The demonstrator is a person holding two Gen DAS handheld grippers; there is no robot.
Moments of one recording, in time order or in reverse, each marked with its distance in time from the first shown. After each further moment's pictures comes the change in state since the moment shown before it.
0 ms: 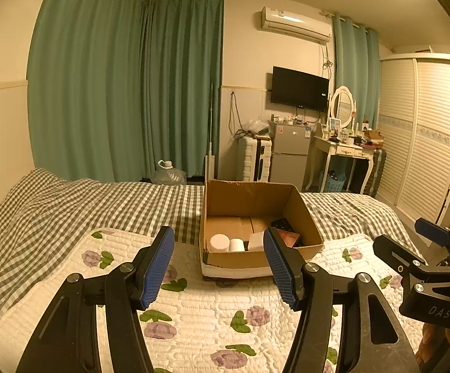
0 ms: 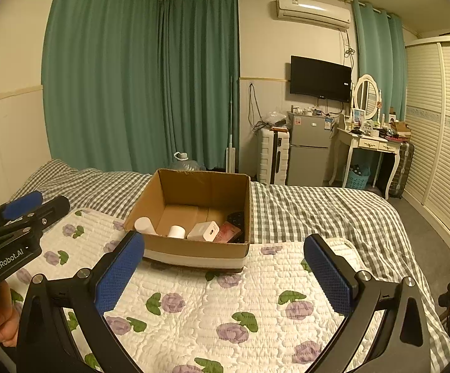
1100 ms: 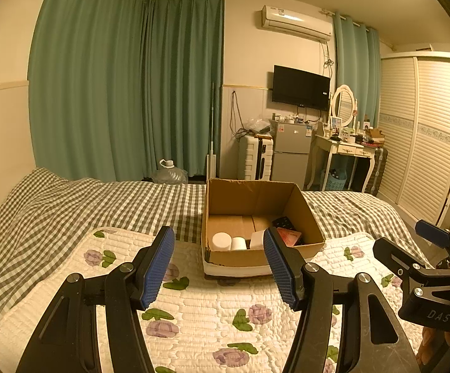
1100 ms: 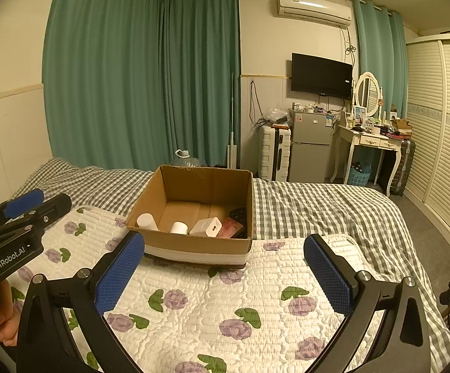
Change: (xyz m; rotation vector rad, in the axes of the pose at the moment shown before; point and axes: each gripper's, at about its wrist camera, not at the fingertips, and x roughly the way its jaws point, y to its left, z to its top) left arm 0.000 0.003 -0.002 0.000 0.000 0.002; right arm 0.001 0.001 -0.006 0.003 0.010 0.005
